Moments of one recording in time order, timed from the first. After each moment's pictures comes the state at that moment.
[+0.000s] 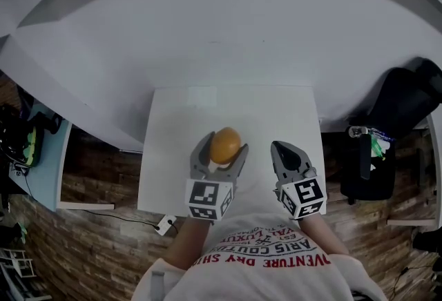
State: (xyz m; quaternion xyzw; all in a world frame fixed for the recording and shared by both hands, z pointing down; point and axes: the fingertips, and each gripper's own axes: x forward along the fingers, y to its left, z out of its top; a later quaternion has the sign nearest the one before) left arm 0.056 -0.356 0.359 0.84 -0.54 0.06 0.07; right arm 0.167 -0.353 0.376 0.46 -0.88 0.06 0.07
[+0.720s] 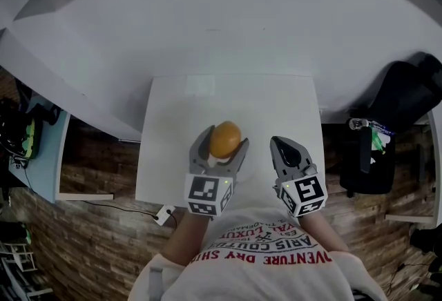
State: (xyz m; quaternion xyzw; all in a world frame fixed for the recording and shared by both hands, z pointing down) left arm 0.060 -0.347 0.366 0.84 -0.54 0.07 0.07; right arm 0.167 -0.341 0.378 0.45 -0.89 0.06 0.07
